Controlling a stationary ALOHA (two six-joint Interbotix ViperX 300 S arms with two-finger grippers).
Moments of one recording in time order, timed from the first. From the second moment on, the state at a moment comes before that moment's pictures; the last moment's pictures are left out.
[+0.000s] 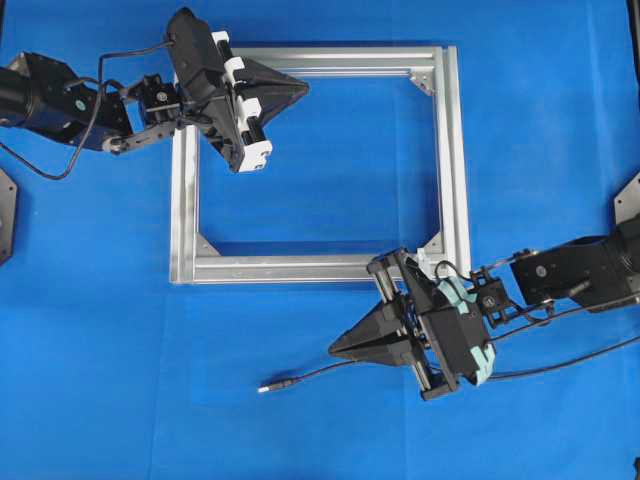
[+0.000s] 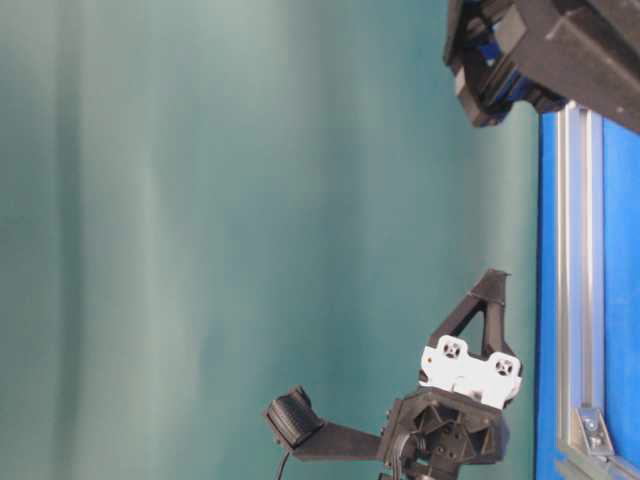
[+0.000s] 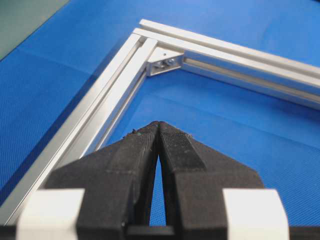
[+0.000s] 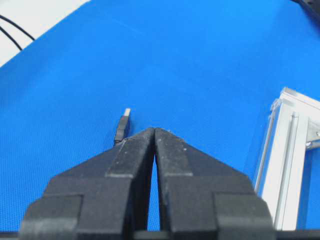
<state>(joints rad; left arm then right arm) 0.28 0.16 0.84 -0.11 -0.78 0.00 0.28 0.16 0.83 -0.11 -0.78 0.00</state>
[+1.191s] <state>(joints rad) 0.26 0.15 0.84 -0.09 -0.76 -0.01 0.32 0.21 0.71 -0.05 -0.58 0.13</state>
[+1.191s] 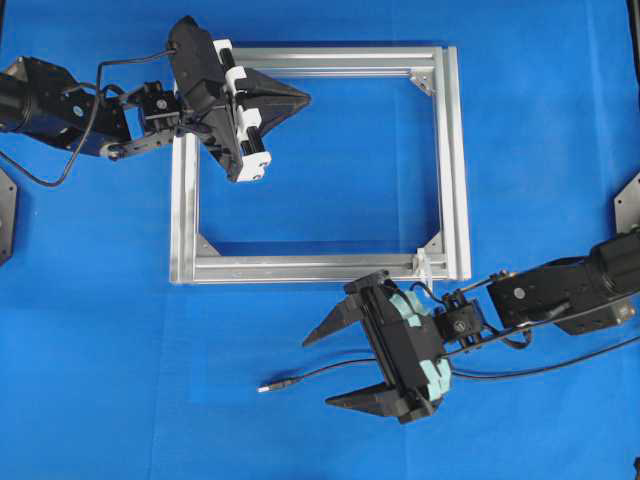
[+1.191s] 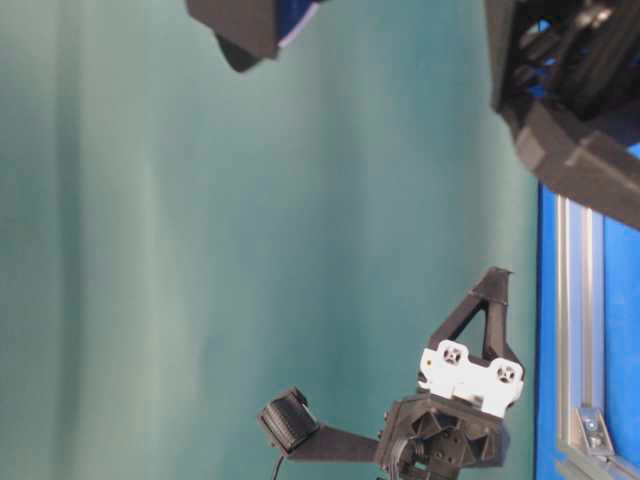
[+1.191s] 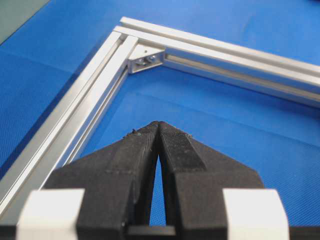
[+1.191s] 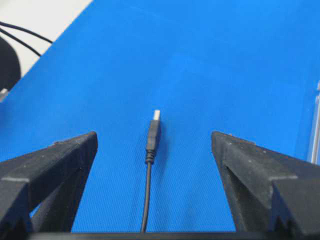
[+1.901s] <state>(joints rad) 0.25 0.15 0.85 -0.09 -0.76 -0.01 0.34 0.43 0.62 0.07 -0.62 0.13</state>
